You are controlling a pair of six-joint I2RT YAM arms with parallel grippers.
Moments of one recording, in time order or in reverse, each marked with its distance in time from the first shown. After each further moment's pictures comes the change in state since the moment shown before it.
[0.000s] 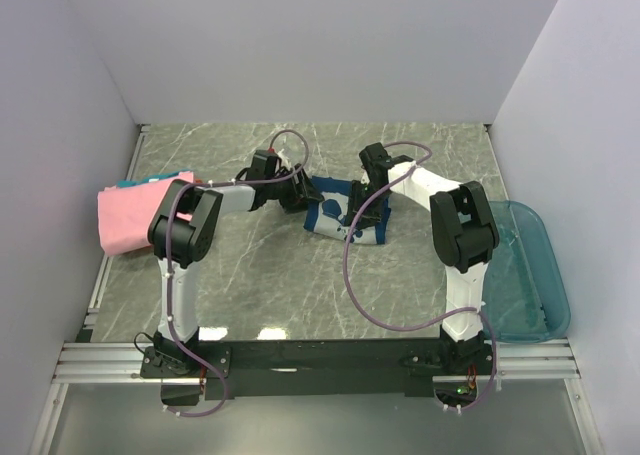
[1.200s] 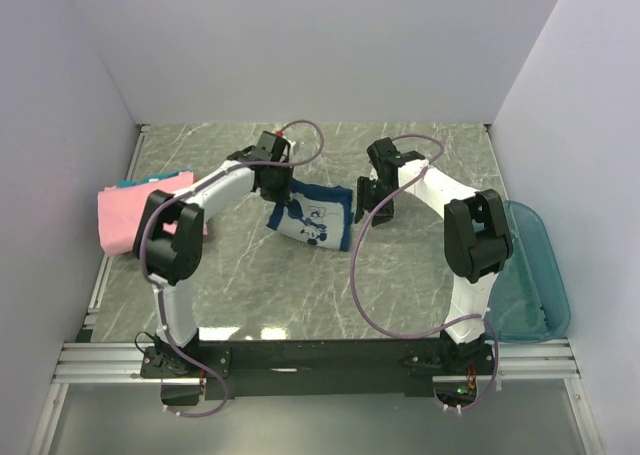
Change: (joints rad) left arm -0.066 -0.156 0.219 -0.685 -0.439 0.537; right arm -0.019 -0.120 -0.021 -0.086 0.084 -0.068
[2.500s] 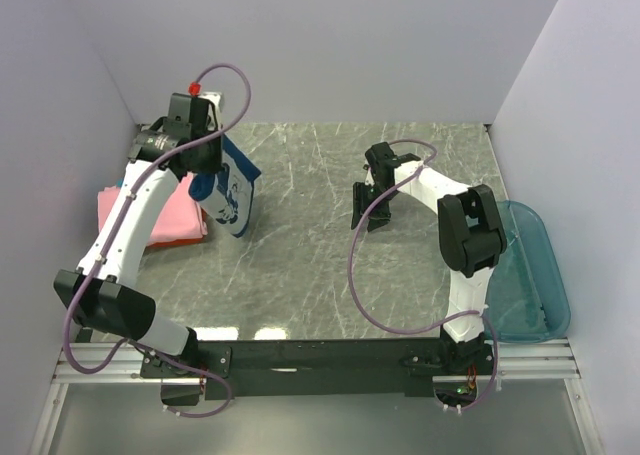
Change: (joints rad) left arm 0.188 -0.471 0.161 -0.423 -0.225 0.101; right arm -0.005 0.055 0.000 0.012 -0.085 -0.064
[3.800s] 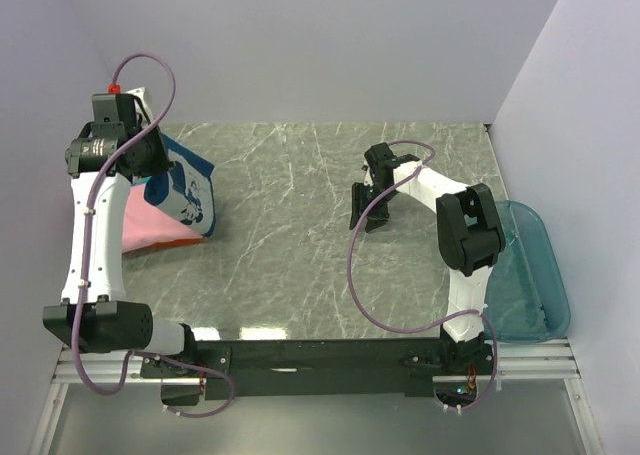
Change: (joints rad) left arm 0.342 -0.091 0.055 -0.106 0.158 -0.069; right arm 0.000 0.015 0.000 0.014 -0.025 0.000
